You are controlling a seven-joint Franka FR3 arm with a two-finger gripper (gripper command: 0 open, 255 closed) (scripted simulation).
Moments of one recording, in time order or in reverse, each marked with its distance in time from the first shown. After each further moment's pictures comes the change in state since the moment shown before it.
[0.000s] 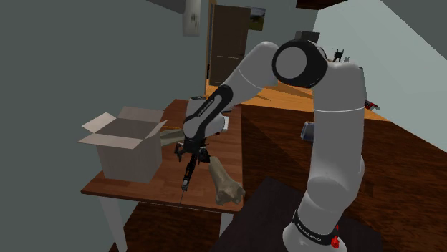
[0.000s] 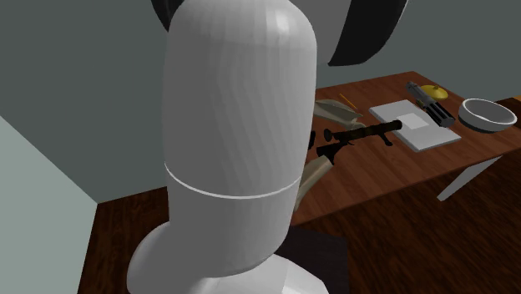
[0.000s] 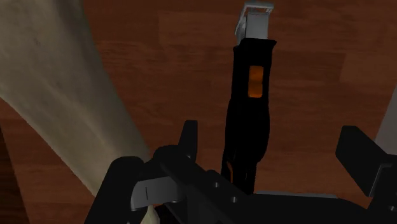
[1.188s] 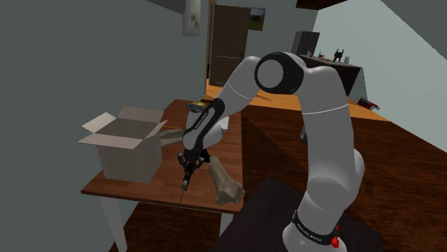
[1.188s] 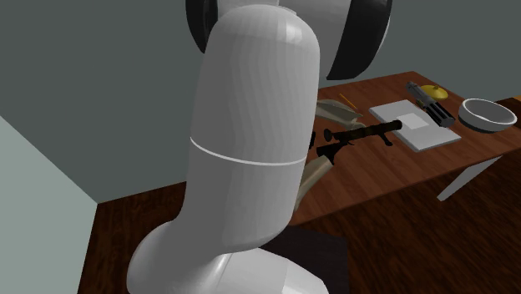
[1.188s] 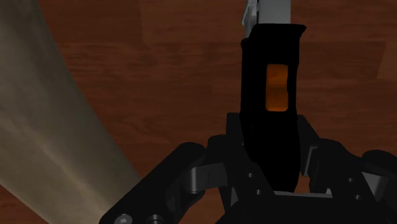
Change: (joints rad) arm 0.006 0.165 -0.025 0.055 -0.006 0.110 0.032
